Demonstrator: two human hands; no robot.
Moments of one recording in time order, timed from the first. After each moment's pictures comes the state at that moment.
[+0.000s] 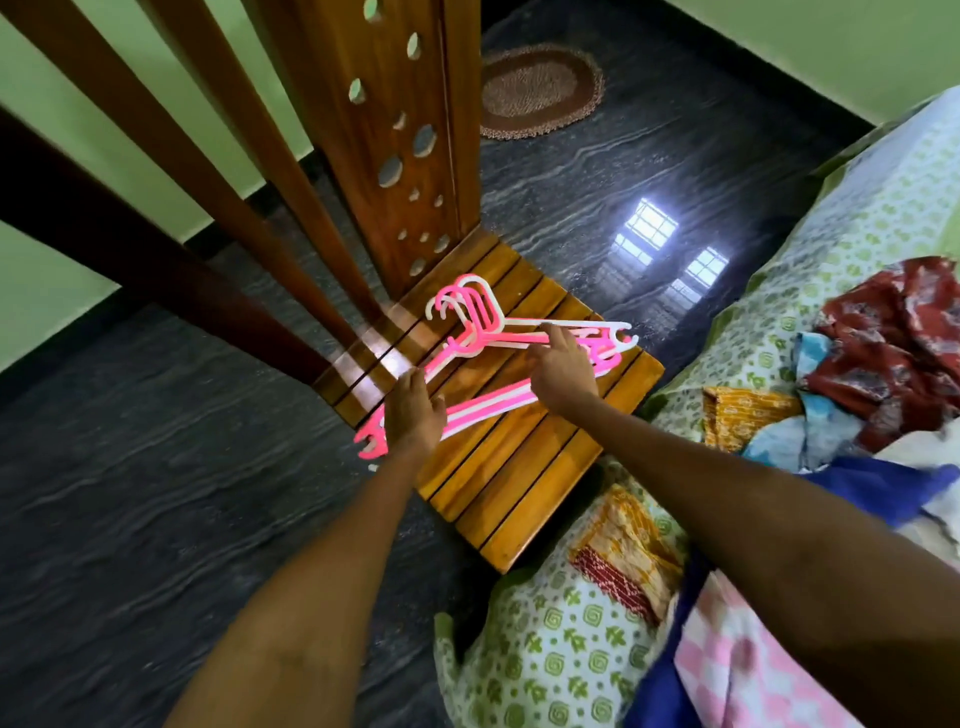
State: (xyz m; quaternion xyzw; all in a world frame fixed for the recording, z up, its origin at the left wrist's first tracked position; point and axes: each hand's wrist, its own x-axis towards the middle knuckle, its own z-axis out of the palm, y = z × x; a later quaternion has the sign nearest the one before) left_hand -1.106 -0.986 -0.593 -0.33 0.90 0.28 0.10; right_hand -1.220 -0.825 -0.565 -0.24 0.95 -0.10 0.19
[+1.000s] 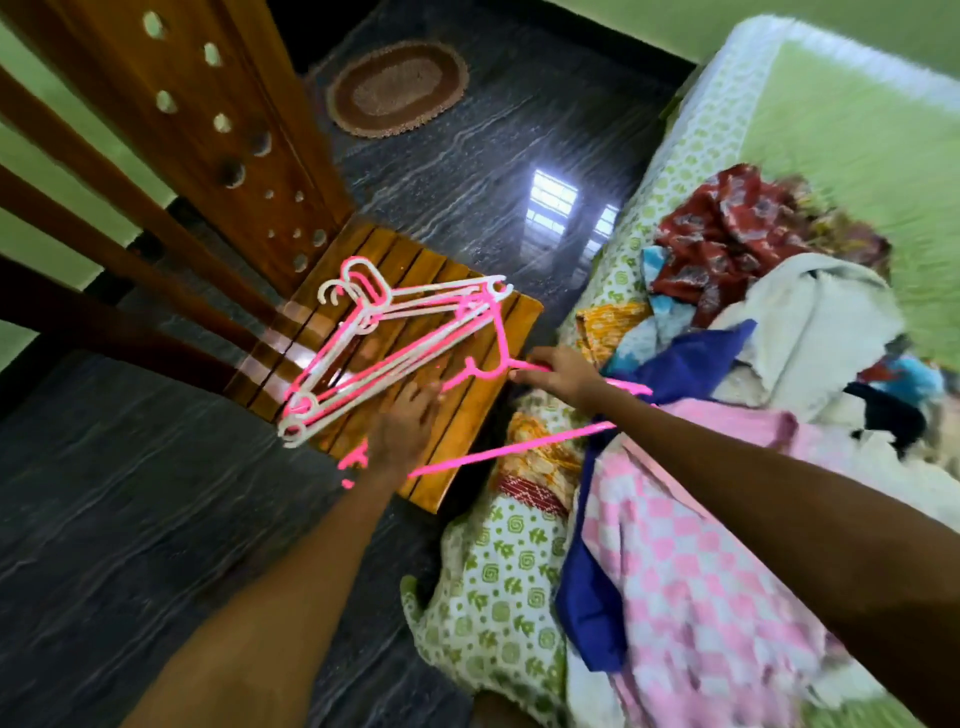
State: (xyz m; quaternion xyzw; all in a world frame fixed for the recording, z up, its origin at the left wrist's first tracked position) left_hand -1.054 -0.875 -0.556 0.01 0.97 0.25 -0.04; right_hand -1.155 -0.648 -0.512 -0.13 0.90 -0.31 0.28
